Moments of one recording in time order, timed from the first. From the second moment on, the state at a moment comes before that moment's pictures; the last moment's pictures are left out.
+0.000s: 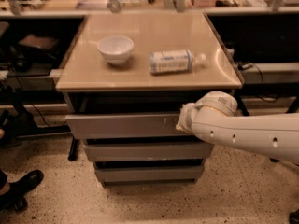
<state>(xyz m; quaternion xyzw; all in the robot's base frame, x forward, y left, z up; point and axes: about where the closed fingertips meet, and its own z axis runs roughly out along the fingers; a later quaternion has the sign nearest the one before) 0.620 -0.137 0.644 -0.60 0.73 -0.16 0.30</state>
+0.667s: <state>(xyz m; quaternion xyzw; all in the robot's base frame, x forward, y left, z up) 0.601 -0.139 0.653 -0.59 0.73 -0.16 0.30</state>
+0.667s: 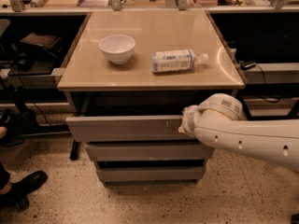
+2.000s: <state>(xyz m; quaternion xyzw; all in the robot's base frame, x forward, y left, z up) 0.569 -0.144 0.656 -0.60 0.72 -0.16 0.30</state>
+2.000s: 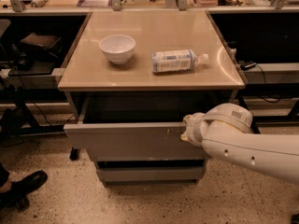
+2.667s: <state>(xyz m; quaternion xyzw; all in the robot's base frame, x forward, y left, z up) 0.560 -0.145 0.659 -0.60 0.72 -0.16 0.31</state>
